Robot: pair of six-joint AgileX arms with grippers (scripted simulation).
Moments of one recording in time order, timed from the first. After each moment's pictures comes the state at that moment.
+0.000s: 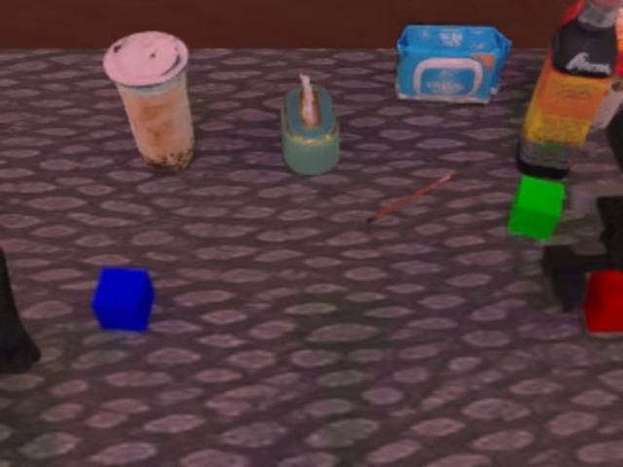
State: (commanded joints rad) left arm 0.00 0.00 0.00 0.00 0.00 0.00; right arm 0.09 2.03 1.12 -0.66 0.00 0.07
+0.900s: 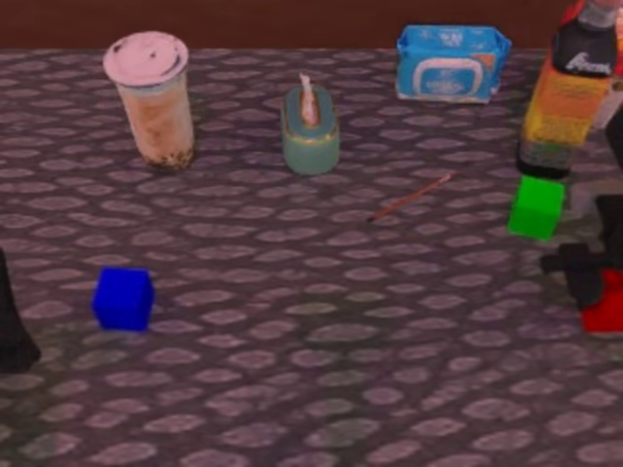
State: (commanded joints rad) left arm 0.00 0.00 0.00 0.00 0.00 0.00; right arm 0.09 2.00 1.14 -0.68 0.00 0.07
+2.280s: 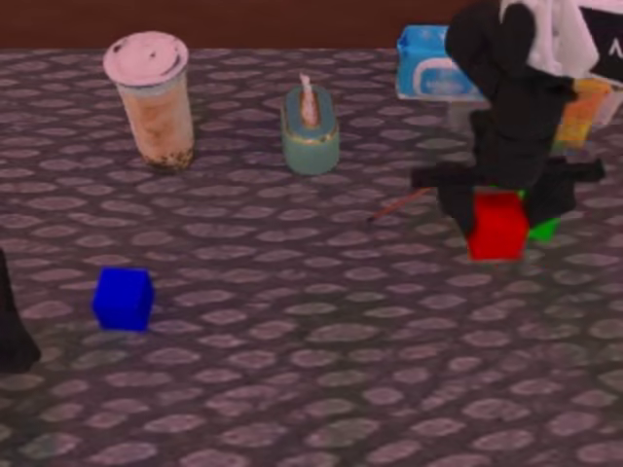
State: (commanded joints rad) left arm 0.00 0.00 0.00 0.00 0.00 0.00; right arm 0.38 2.19 1.74 -1.16 0.01 0.37
